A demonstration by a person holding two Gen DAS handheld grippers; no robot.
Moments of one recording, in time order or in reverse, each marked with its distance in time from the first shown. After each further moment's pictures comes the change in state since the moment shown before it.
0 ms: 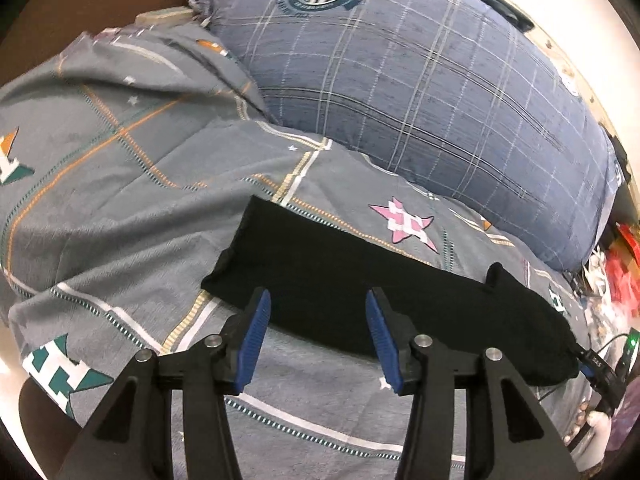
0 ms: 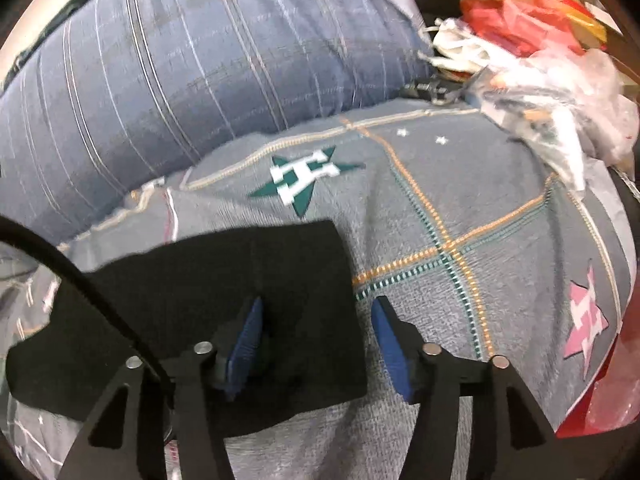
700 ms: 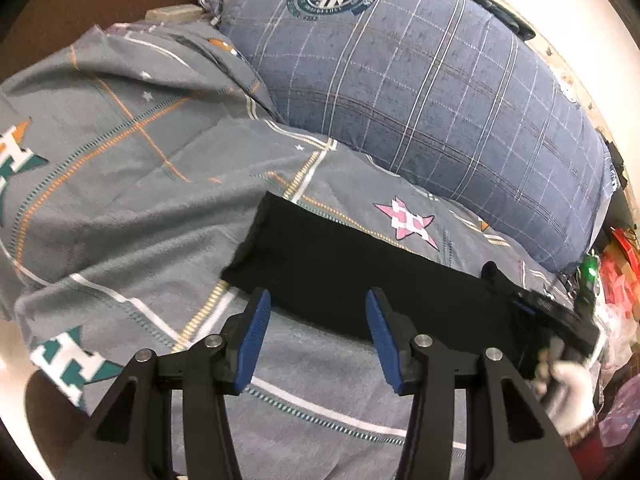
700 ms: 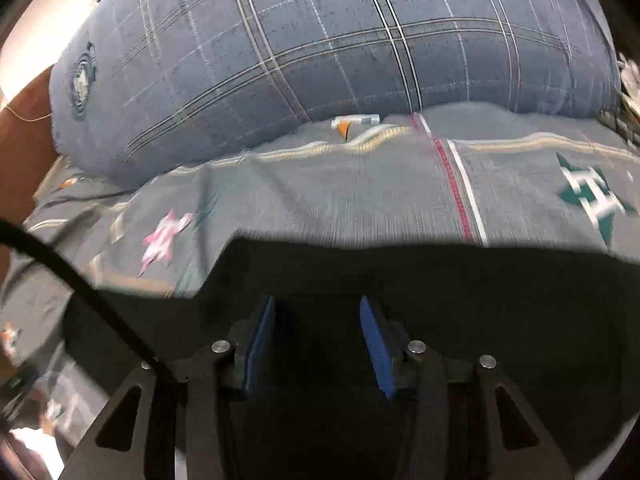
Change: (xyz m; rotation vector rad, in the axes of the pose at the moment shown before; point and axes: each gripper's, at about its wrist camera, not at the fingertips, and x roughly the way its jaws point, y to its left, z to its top) left arm -0.021 0.012 -0.002 -0.002 -0.009 -0.004; right arm 0.061 0.198 0.003 -0.256 0.156 0.343
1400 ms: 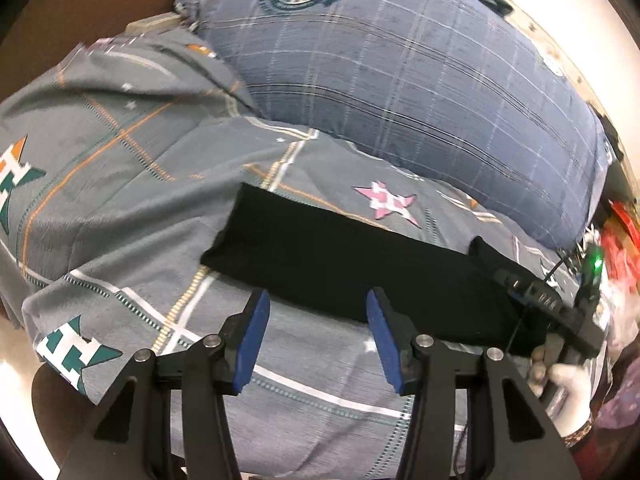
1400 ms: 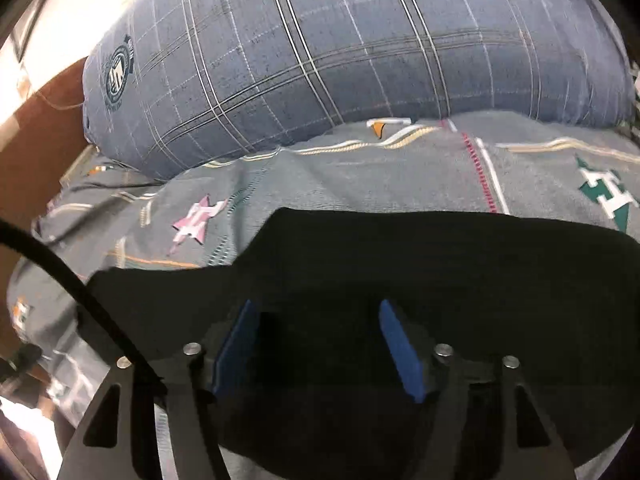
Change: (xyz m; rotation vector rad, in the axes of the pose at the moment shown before) left arm -0.006 -0.038 -0.011 0.078 0.037 0.006; right arm -0.022 0.012 -0.028 -0.020 -0.023 0.122
